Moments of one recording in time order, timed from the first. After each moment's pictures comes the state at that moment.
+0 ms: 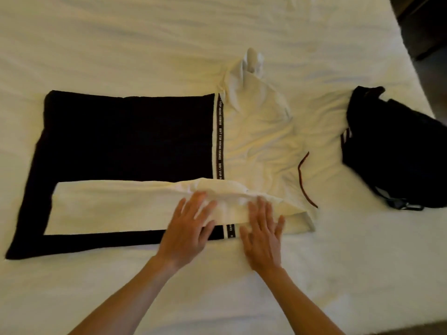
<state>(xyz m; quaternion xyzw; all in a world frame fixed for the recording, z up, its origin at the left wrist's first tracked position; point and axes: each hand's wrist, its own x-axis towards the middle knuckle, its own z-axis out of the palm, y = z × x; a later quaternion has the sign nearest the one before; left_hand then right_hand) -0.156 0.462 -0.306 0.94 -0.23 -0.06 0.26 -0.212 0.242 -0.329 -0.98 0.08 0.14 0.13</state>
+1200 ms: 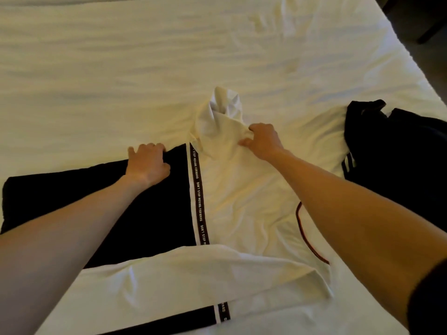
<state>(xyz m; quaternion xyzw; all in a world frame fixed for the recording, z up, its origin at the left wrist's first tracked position) 0.180 0.426 -0.289 0.97 -0.08 -0.22 -0.01 0.167 0.130 -0.291 -0.95 0.13 0.14 0.23</state>
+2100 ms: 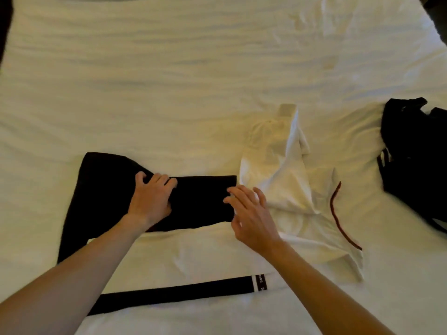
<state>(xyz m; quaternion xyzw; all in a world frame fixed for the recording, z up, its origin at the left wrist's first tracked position) 0.056 0.551 -0.290 0.96 -0.22 -0.15 -0.08 -0.038 0.287 -0.296 -0.96 -0.13 0.02 0.23</state>
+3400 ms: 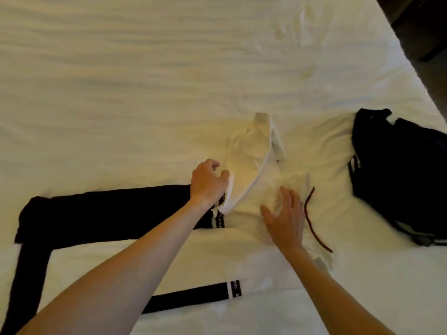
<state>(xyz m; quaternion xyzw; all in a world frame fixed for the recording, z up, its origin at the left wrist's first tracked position) 0.070 0.370 -0.257 0.88 0.08 -0.23 0.42 -0.053 0.189 -0.317 -0.94 0.25 0.01 0.25</state>
